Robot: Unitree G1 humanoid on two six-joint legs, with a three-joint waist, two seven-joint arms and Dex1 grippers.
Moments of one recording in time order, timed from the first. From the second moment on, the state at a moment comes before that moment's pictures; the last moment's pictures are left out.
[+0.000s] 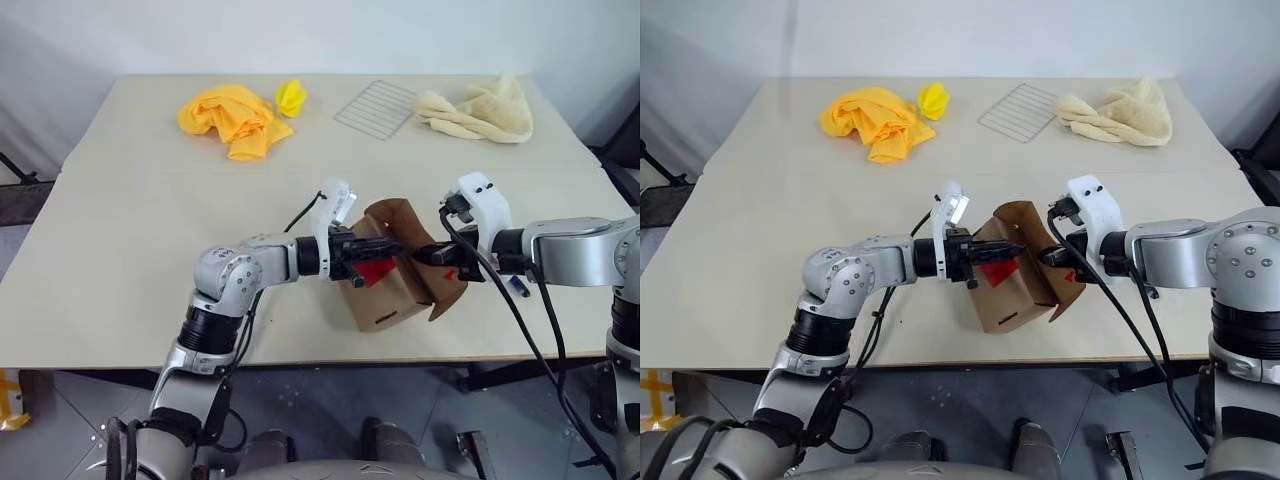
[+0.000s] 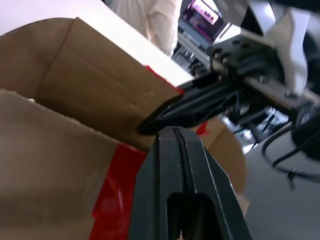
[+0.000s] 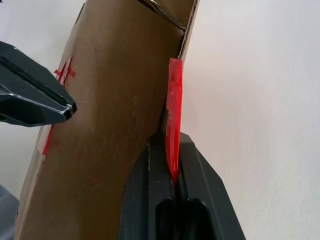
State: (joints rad) left arm -0.79 0.21 -0.13 -0.02 -0.66 1.02 -0.60; right arm -0.79 -0.81 -0.12 -0.23 1.36 1.61 -0.12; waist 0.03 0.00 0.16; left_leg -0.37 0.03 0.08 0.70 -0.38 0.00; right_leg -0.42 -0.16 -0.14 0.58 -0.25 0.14
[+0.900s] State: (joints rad) left arm -0.97 0.23 -0.10 -0.01 -0.51 0.90 -0.65; right arm -0.86 -0.89 -0.06 -0.27 1.44 1.61 -0.13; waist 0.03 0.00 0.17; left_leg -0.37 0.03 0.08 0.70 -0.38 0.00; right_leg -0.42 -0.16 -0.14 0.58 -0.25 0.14
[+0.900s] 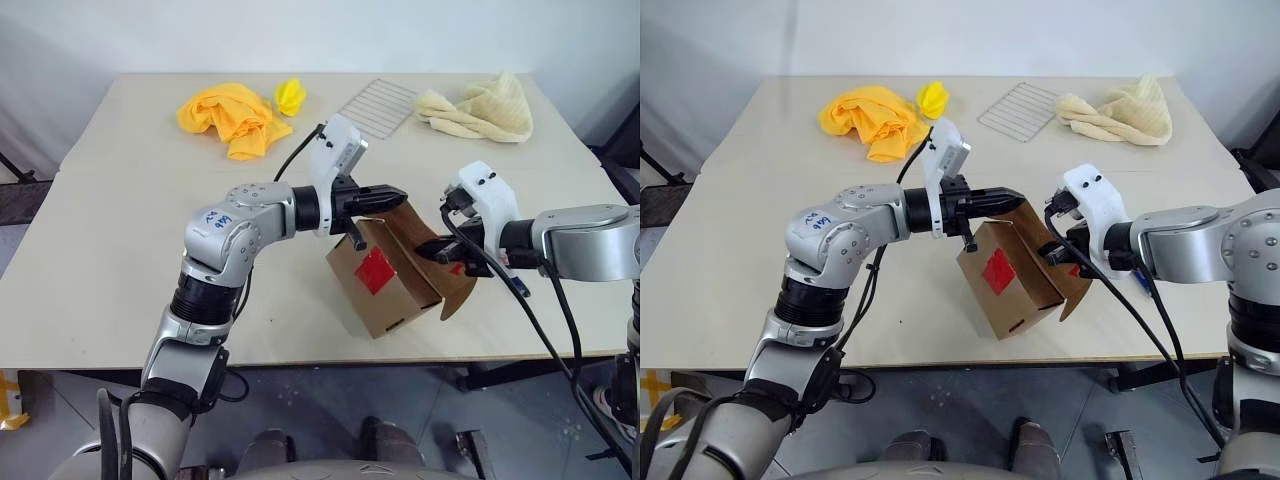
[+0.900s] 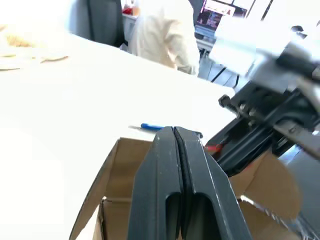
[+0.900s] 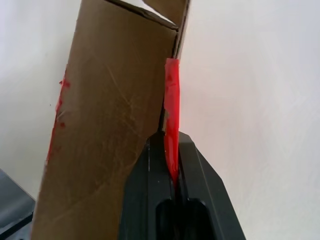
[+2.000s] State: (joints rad) left arm -0.82 0.47 -0.34 -0.17 -0.35 0.85 -0.86; right arm -0.83 -1.02 -0.06 -0.24 1.48 1.61 -0.19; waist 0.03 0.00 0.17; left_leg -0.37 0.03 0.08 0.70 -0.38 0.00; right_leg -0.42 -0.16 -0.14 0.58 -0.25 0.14
